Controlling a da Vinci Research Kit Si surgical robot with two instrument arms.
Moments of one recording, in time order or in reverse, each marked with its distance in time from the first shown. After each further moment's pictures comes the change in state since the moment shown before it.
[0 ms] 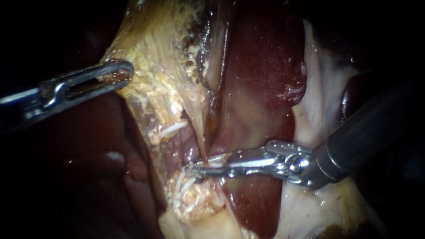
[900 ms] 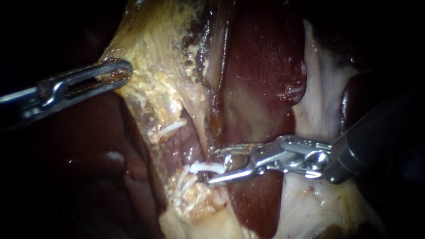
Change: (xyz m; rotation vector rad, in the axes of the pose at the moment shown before) right arm 0.003 -0.002 -0.007 0.061 0.068 -0.478; left arm 0.000 0.000 0.000 -0.001 0.000 -0.001
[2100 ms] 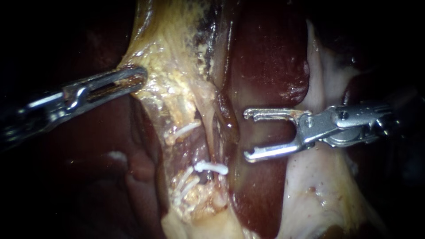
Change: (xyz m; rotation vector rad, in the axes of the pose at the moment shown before) right arm 0.007 -0.002 -0.007 -0.041 0.031 -0.186; left arm 0.006 0.003 0.009 -0.005 0.056 0.037
